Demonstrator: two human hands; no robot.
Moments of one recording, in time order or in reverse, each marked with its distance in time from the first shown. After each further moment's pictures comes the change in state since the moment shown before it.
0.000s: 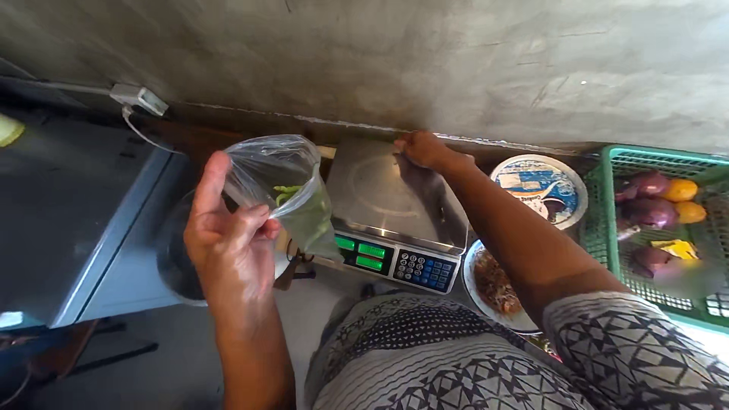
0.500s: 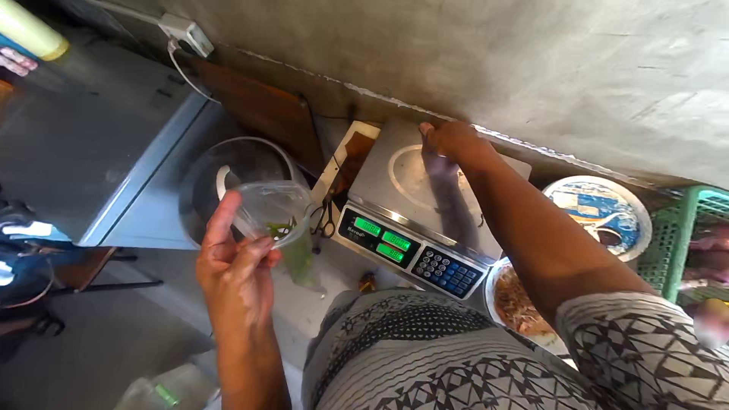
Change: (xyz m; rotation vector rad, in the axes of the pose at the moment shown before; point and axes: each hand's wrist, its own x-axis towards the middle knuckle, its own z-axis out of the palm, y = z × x) left_hand -0.065 -0.004 -0.071 0.123 0.275 -0.095; right_hand 0.027 -0.060 0.018 -0.315 -0.101 0.254
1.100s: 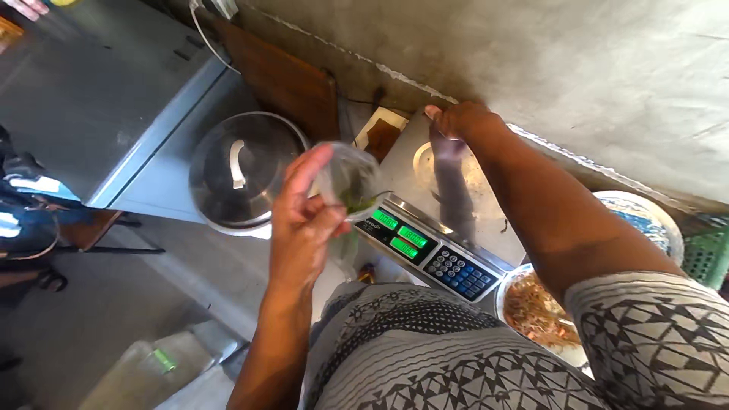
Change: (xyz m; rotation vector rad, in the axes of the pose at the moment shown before) left_hand 0.015 0.000 0.039 -0.014 -0.281 -0.043; right_hand 0.026 -0.052 -0.009 -0.306 -0.085 -0.137
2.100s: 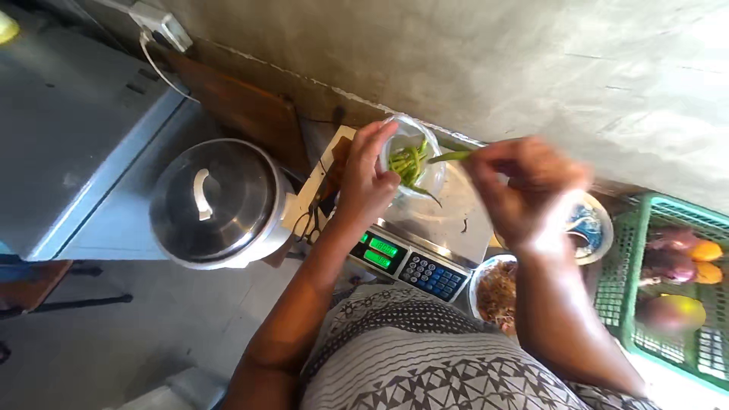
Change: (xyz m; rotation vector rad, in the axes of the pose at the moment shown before) left_hand 0.083 -0.062 0.105 0.316 -0.293 0.087; right_hand -0.229 0.056 0.027 0.669 1.064 -0.594
